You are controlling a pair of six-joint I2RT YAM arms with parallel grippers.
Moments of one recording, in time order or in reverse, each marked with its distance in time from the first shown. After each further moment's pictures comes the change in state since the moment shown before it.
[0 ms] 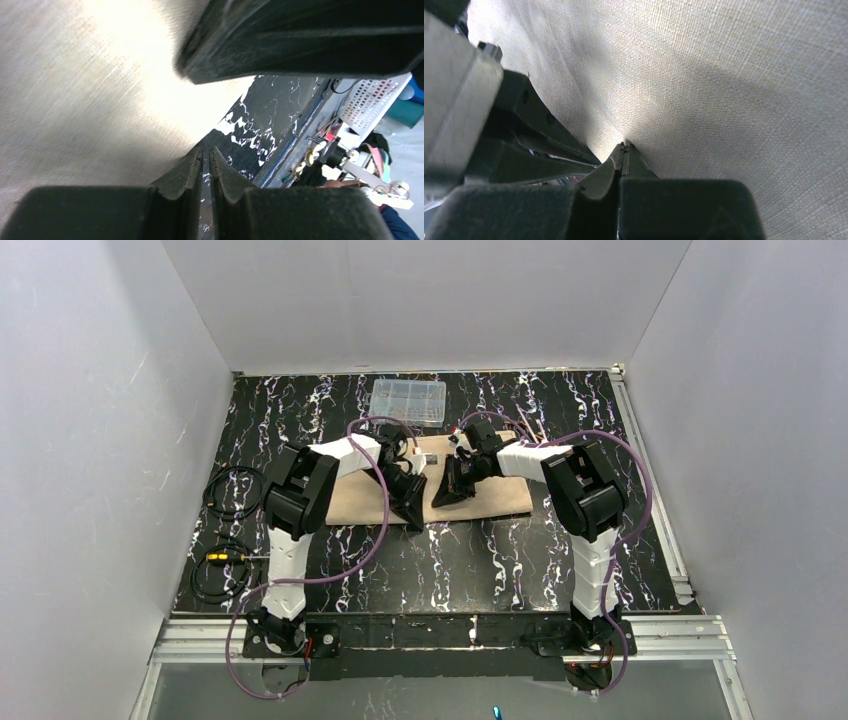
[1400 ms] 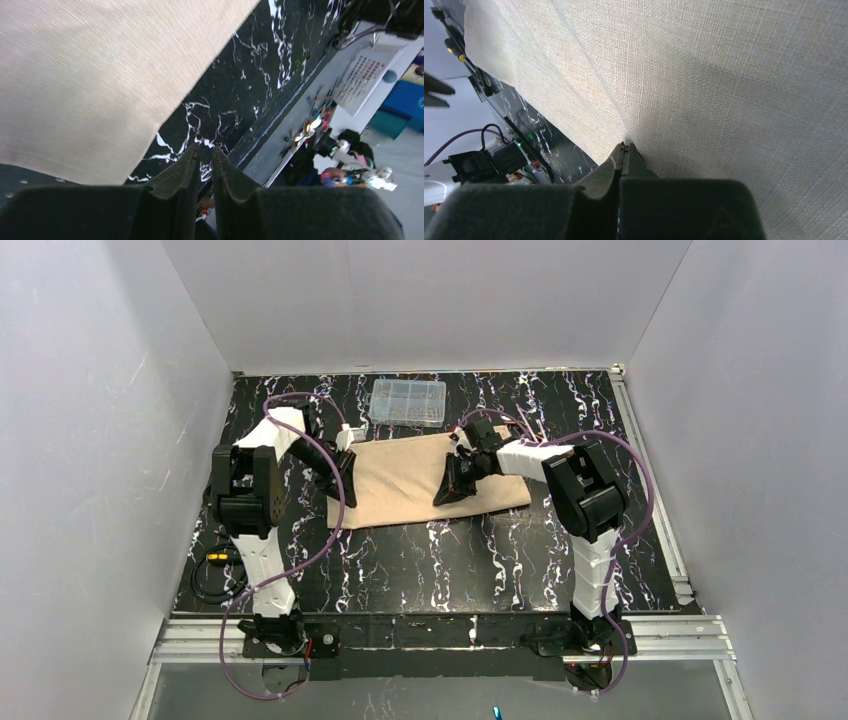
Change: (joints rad) left arm 0.436 -0.087 0.119 -0.536 -0.047 0.421; right arm 0.000 -0.010 0.008 -0.018 0.026 -0.008
